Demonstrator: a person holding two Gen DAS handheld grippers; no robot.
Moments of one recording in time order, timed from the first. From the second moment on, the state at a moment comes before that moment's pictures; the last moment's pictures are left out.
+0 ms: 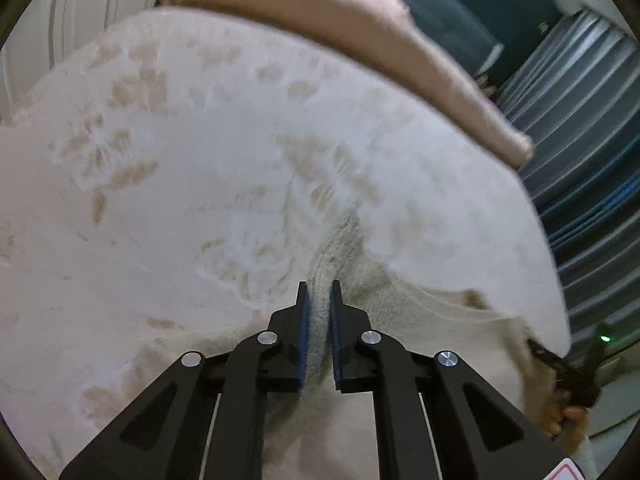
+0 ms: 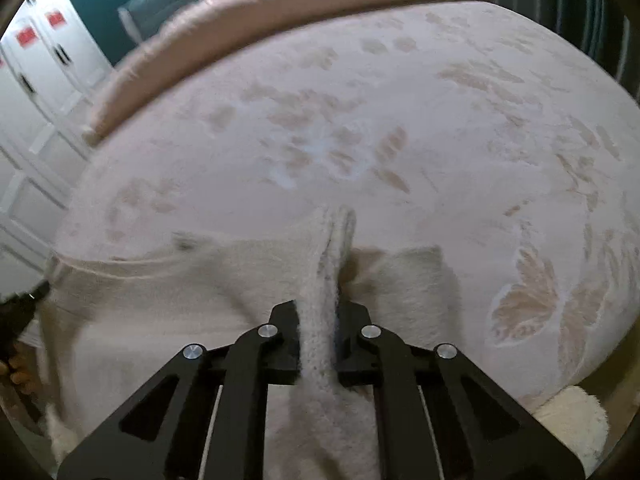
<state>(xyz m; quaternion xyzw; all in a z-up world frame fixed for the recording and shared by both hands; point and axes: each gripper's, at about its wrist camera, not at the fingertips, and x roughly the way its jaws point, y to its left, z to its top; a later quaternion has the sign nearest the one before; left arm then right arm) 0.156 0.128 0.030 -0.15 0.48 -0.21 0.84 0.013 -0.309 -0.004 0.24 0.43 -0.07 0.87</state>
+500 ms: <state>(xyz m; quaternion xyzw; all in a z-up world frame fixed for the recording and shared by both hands) 0.077 0.176 0.078 -0.14 0.46 -0.17 0.86 -0.004 -0.320 0.034 0.27 0.35 -0.03 0.89</state>
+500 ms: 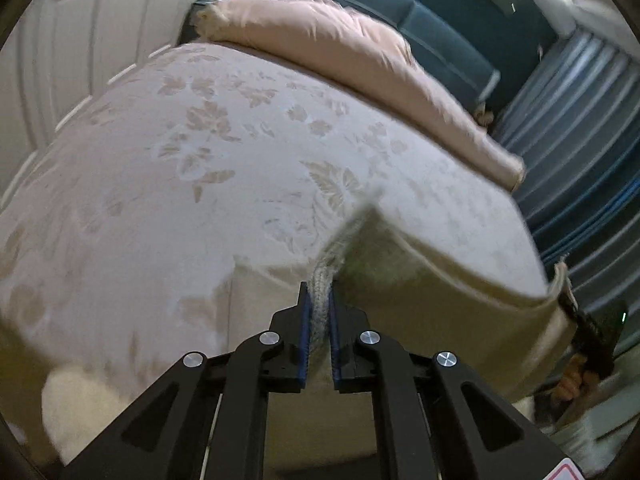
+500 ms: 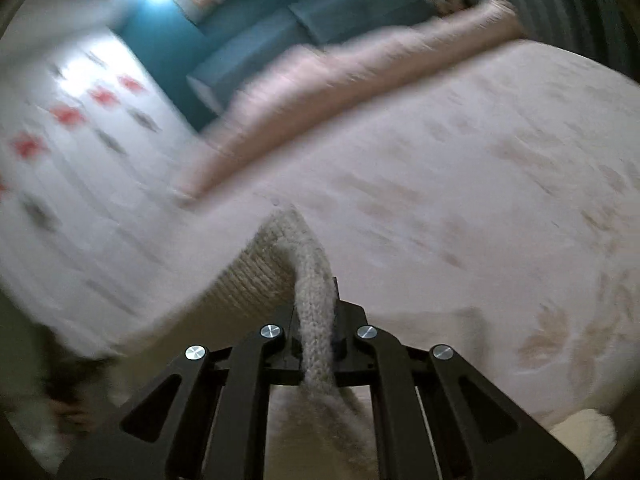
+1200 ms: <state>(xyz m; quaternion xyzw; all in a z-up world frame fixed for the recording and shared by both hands) 0.057 0.067 -0.010 -0.08 0.55 -0.15 0.81 0.003 -0.101 -0.023 0.12 0.51 0.13 0.84</state>
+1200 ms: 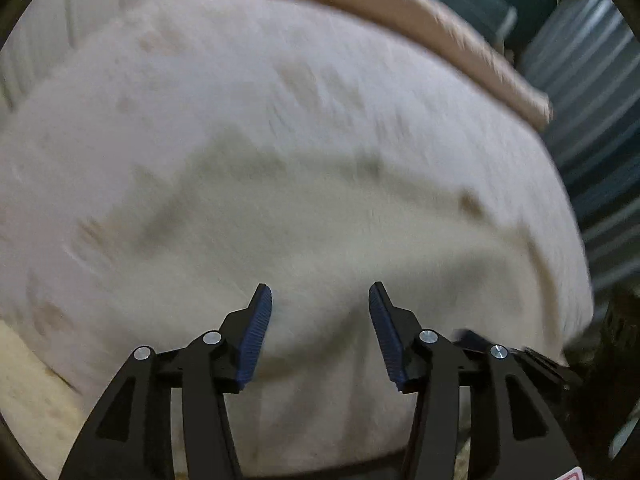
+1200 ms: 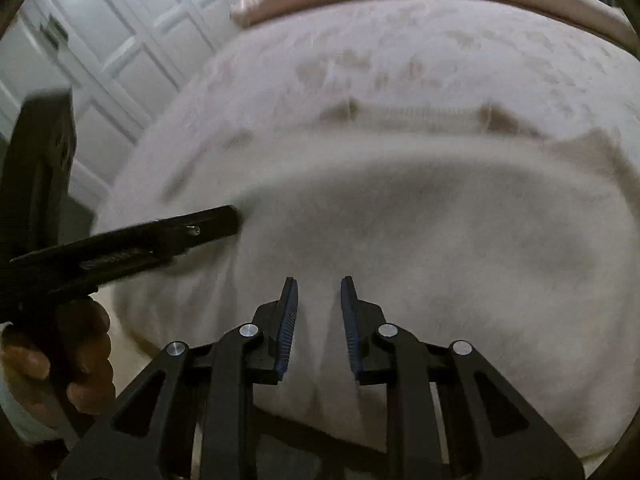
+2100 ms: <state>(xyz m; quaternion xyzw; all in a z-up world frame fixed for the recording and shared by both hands) 0.129 0.135 0.038 -0.15 0.45 -0.17 0.86 -0.002 -0.274 0.053 0.17 0.35 0.02 0.92</state>
